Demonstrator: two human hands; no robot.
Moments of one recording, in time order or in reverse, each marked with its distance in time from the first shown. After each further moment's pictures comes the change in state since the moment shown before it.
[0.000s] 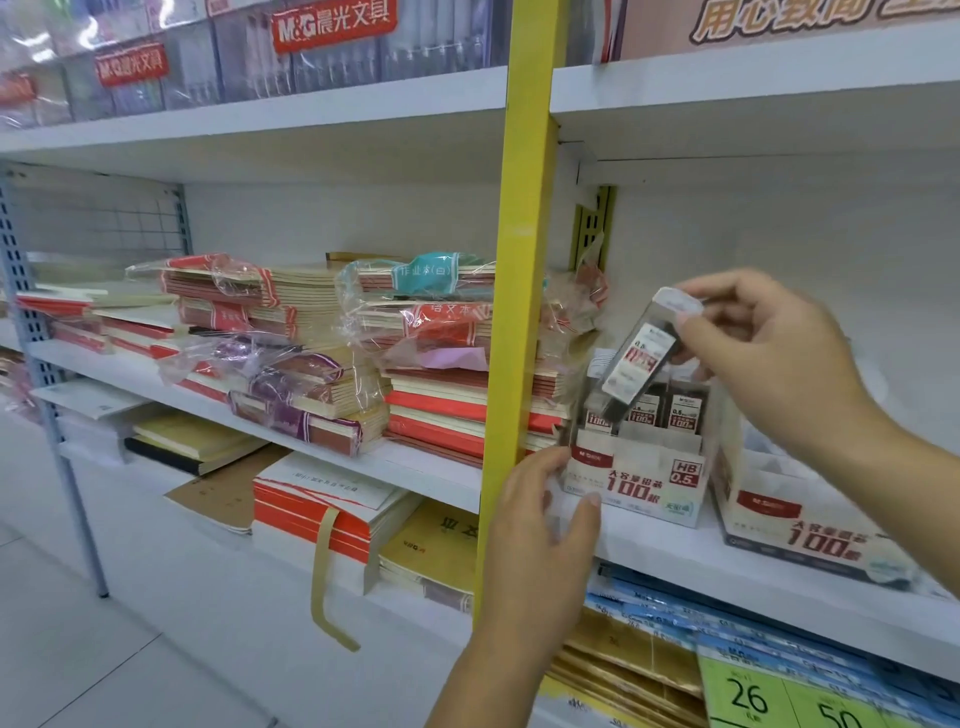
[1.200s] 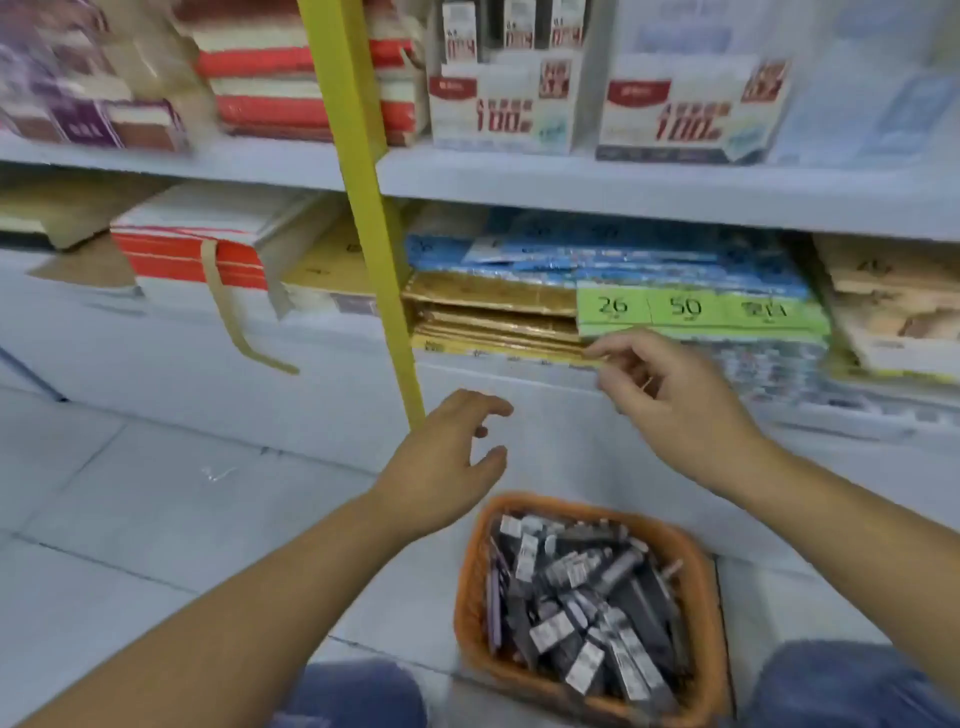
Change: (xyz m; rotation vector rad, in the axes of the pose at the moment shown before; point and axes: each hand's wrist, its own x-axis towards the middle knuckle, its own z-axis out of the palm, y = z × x) left_hand -0.149 -0.104 -0.005 0.512 -0.658 -0.036; right_hand -0.275 0.079 -0.010 -0.114 -0.333 0.384
